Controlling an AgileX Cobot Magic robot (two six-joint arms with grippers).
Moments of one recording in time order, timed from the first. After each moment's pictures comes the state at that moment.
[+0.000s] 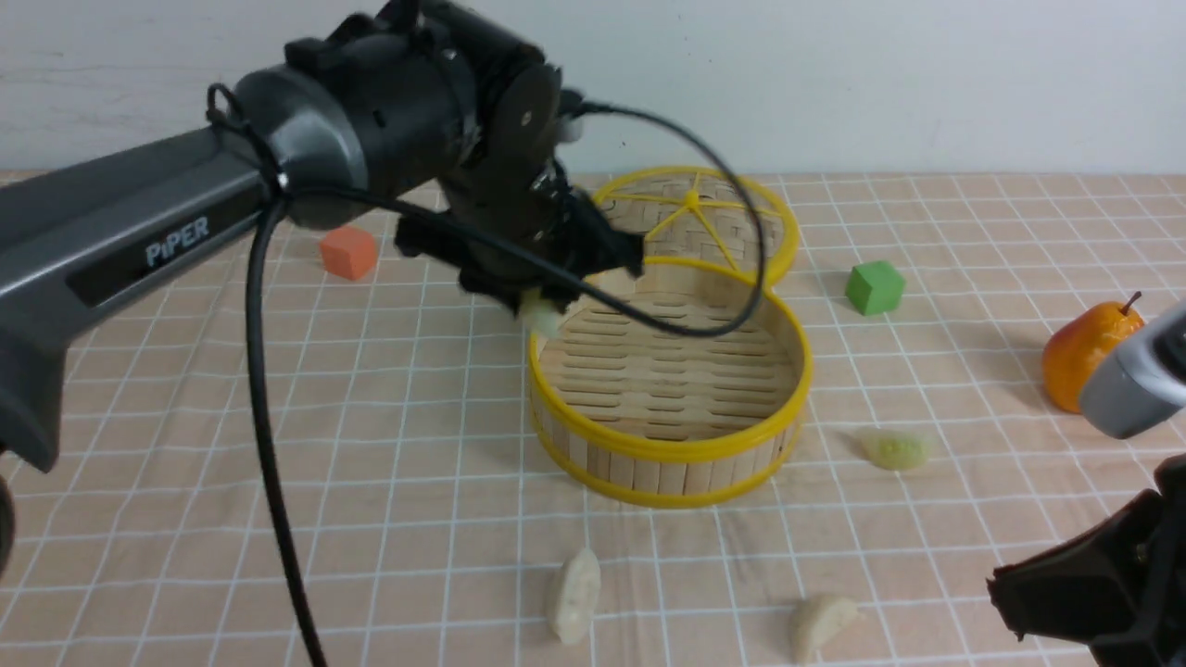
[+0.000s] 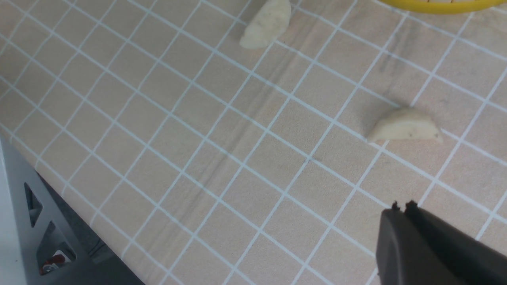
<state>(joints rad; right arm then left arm) 0.27 0.96 -0.81 0.54 0.96 -0.46 -0.58 1.98 -1.87 0.21 0.96 -0.51</state>
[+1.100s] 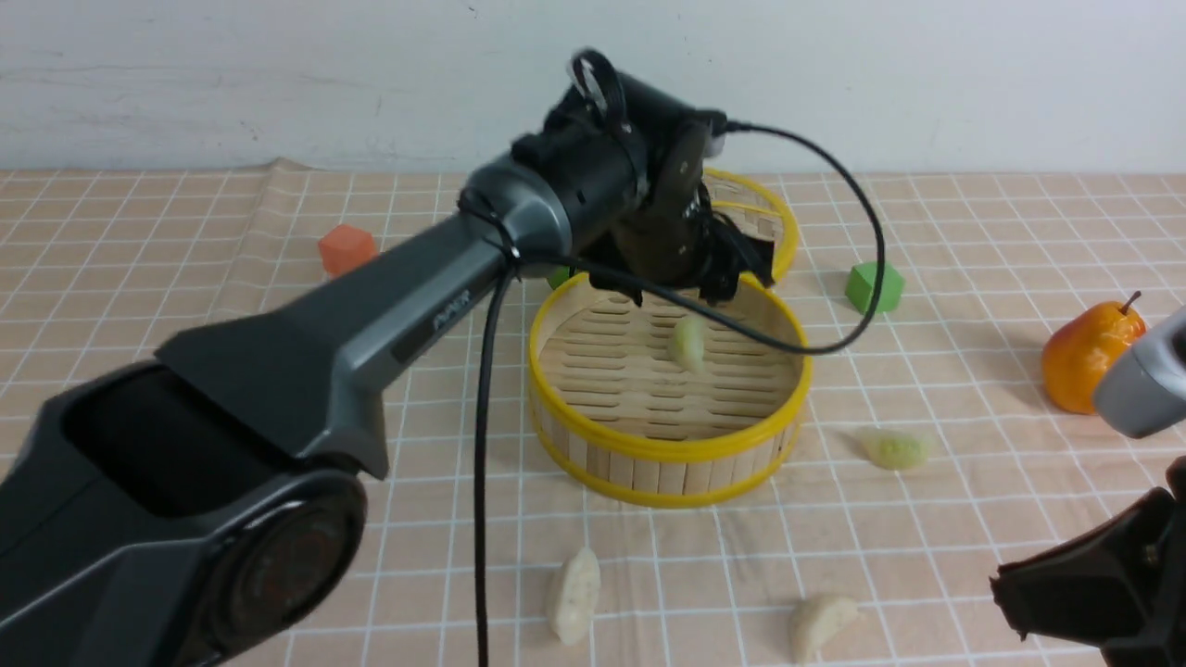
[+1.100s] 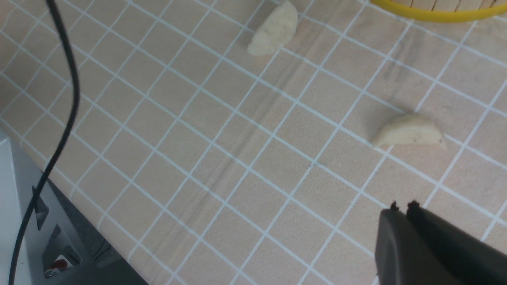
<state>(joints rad) 0.27 0.94 -0.81 0.55 0.96 -0.46 -0.62 2.33 -2.35 0.15 0.98 -0.46</state>
